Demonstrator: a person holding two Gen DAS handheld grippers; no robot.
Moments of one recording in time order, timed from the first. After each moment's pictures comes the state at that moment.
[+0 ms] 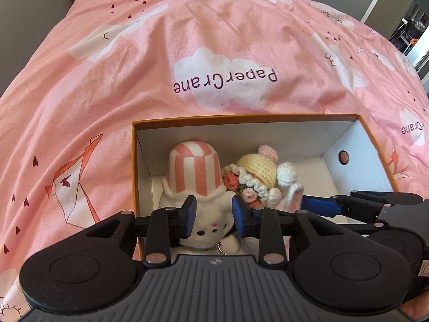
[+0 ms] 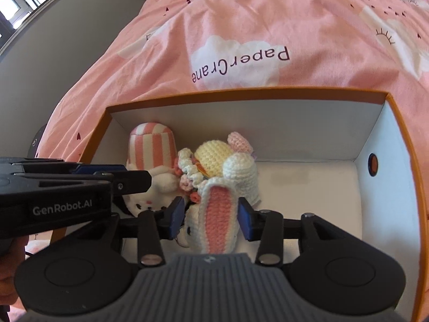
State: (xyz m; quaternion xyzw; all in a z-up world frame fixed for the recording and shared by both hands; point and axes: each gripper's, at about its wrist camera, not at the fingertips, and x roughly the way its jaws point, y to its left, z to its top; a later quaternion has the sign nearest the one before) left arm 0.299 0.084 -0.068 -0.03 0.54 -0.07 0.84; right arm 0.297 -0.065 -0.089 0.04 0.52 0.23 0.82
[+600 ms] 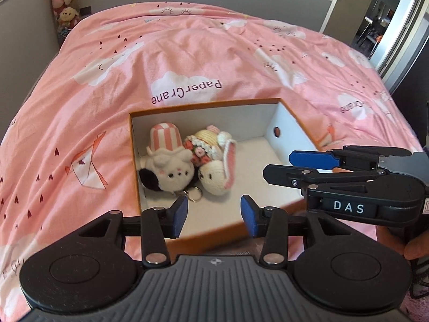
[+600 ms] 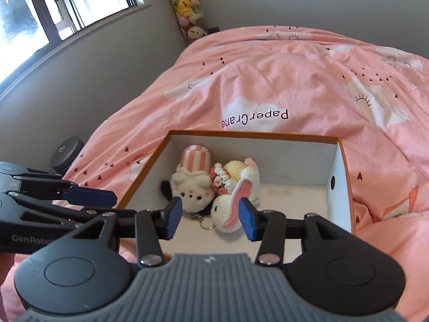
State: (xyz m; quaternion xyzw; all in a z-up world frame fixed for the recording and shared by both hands) left arm 0.160 0.067 0.013 -0.01 0.48 -0.12 0.87; right arm 0.179 -0.117 -0.001 0.03 0.40 0.28 0.87
